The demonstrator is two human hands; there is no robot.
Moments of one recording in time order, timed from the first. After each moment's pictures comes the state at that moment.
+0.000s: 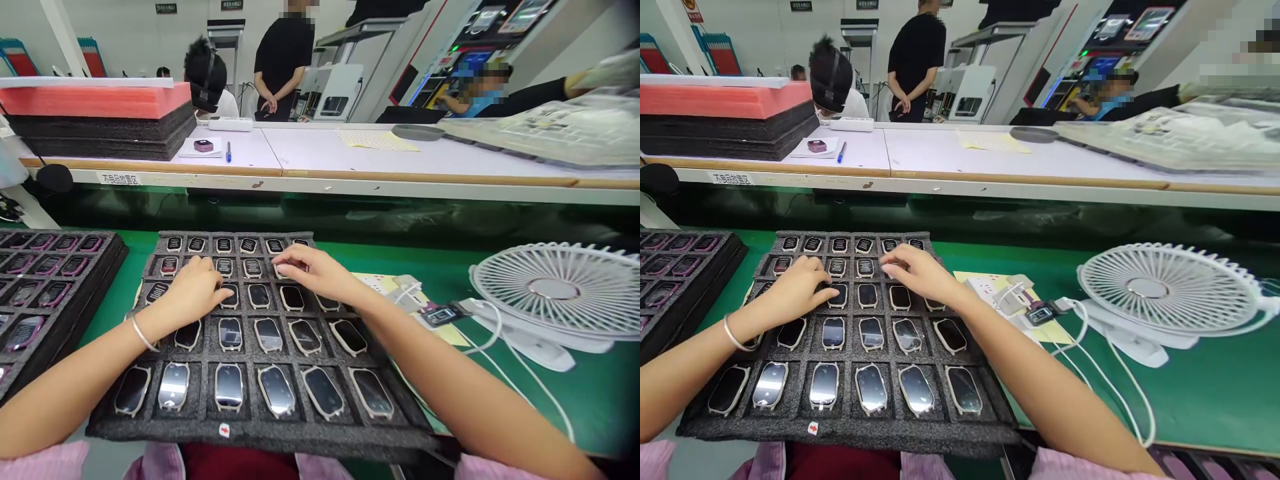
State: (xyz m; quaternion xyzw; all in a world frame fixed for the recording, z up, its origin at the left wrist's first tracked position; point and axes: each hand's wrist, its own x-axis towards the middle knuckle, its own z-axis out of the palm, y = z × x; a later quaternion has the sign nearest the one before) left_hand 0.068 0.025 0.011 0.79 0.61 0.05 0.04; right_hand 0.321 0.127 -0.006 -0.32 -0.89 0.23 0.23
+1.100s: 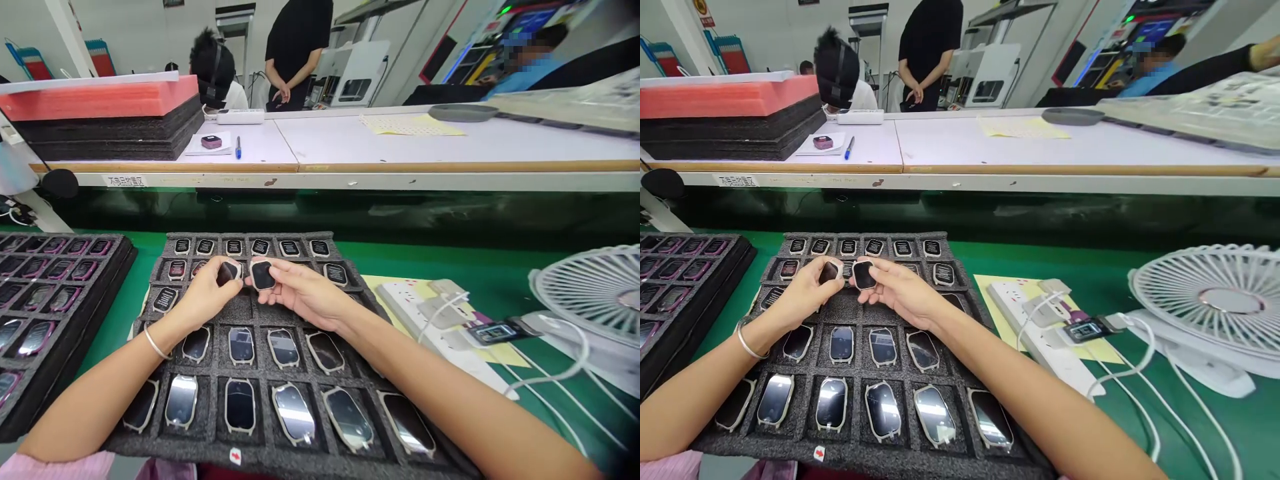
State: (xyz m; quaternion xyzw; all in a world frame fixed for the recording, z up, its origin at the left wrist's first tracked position) left_hand 0.080 0.037 -0.006 0.56 0.59 0.45 0.38; right_hand 0.269 0.100 -0.019 -0.24 -0.50 0.78 0.28
